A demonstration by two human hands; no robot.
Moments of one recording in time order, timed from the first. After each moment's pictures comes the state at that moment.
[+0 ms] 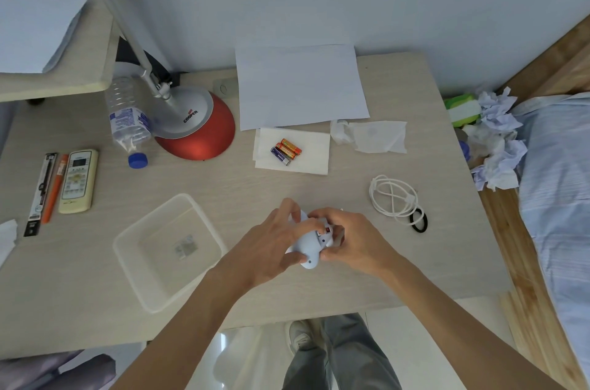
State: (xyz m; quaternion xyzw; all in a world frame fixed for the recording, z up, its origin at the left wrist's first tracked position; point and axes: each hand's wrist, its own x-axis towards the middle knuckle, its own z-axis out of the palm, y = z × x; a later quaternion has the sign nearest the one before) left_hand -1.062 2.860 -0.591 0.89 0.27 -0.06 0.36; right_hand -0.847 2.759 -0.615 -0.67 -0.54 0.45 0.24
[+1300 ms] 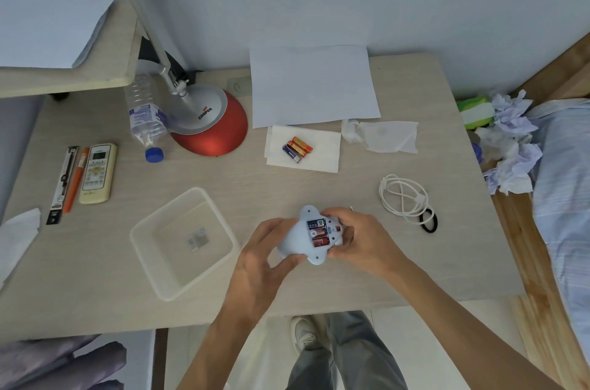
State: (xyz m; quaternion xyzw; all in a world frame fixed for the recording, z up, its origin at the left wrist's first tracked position) left_hand -1.104 2.802 -0.602 0.74 0.45 0.22 0.45; right_hand -0.853 2.752 -0.614 -0.66 -0.53 0.45 0.28
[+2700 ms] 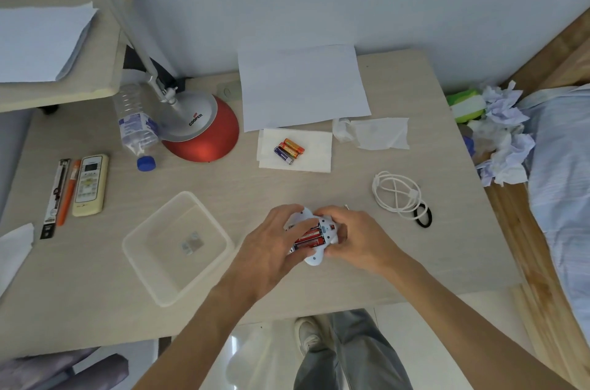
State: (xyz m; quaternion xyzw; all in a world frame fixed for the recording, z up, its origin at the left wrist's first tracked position) left_hand -1.080 2.839 -0.598 0.92 0.30 0.05 0.26; right_hand -0.851 2.756 -0.619 -0.67 -0.55 0.43 0.24
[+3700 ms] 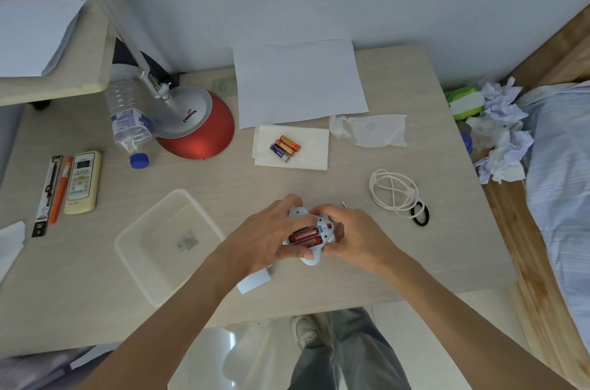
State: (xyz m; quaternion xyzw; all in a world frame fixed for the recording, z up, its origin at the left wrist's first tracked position) left_hand -1.061 2.876 -0.599 0.92 0.23 -0.07 0.31; right_hand -0.848 2.757 -0.617 -0.67 -0.58 0.40 0.23
